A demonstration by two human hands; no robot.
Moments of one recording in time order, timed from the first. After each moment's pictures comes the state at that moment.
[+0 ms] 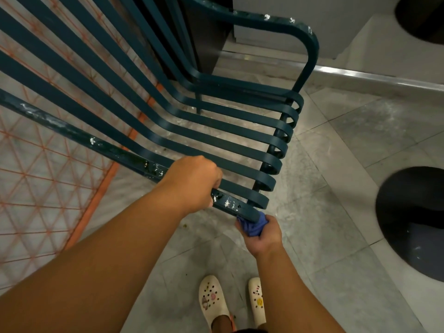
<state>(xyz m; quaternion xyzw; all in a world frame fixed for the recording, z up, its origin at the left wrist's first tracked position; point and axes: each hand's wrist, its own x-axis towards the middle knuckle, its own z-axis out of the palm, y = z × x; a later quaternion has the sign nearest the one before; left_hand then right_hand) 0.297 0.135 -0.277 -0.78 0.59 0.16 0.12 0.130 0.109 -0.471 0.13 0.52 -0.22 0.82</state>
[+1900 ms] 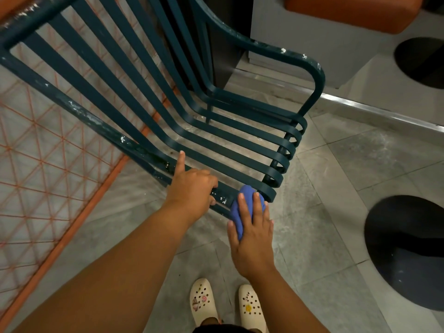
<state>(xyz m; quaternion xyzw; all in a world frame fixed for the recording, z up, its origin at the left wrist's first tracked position) 0.301 0.168 -0.290 -0.84 0.53 0.08 0.11 0.127 0.149 -0.370 -0.84 0.41 -0.05 0.36</state>
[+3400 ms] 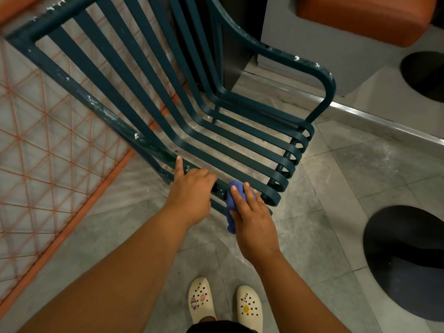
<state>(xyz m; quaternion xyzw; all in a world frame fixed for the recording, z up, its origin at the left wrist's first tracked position) 0.312 0.191 -0.288 -0.86 0.49 0.09 0.07 0.155 0.131 -0.348 -0.90 0.32 -0.02 0.29</state>
